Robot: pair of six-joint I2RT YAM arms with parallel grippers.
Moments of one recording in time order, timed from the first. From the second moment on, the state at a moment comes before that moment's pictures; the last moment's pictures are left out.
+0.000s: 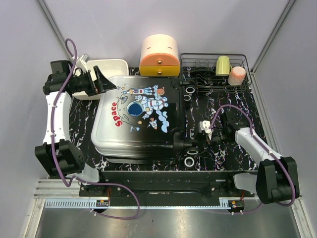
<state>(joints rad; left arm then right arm) 0.22 1.50 1.58 -0.84 0.92 -0.15 0.16 1.23 0.69 -0.83 -1.14 -1.24</state>
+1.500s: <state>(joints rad) 0.29 1.45 1.45 -0.79 0.89 -0.15 0.51 1.12 0.26 0.56 -0.91 0.12</state>
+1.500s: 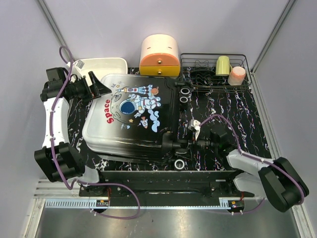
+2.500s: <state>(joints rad) 0.29 1.46 1.45 -0.78 0.87 -0.15 0.50 1.08 0.23 0.60 -0.85 0.07</state>
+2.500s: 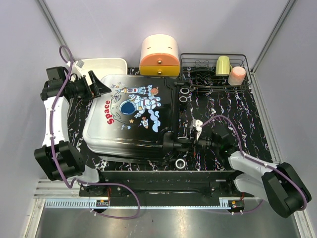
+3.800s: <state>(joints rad) 0.21 1.68 1.67 -0.80 0.77 0.11 0.61 1.28 0.41 0.57 -0.85 0.12</state>
